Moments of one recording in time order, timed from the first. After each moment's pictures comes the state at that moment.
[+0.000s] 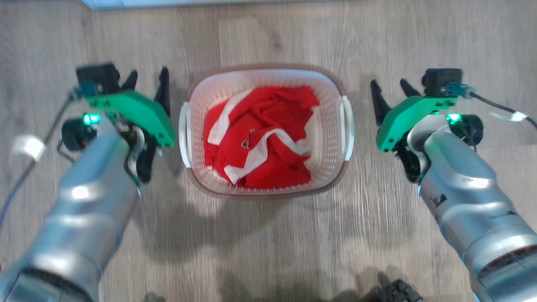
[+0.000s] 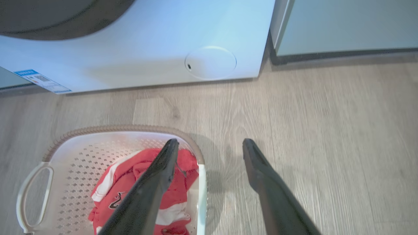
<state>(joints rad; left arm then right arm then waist) -0.89 0.18 -0.75 1.00 -0.93 0.01 -0.25 -0.90 -0.08 0.48 1.17 0.64 0.14 -0.25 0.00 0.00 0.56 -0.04</state>
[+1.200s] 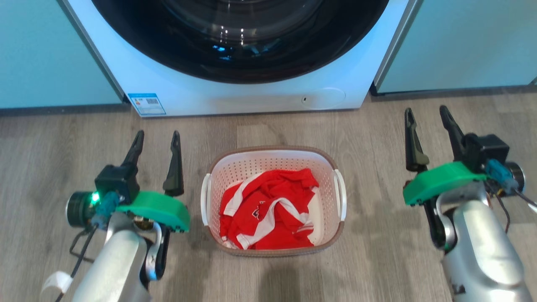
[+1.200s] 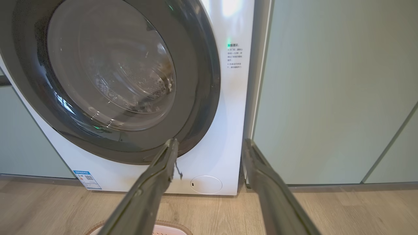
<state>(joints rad) -0.25 0.19 -0.37 0.22 -0.36 0.17 -0.25 -0.33 -0.06 0.04 0.33 0.17 0.14 -0.24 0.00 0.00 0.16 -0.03</state>
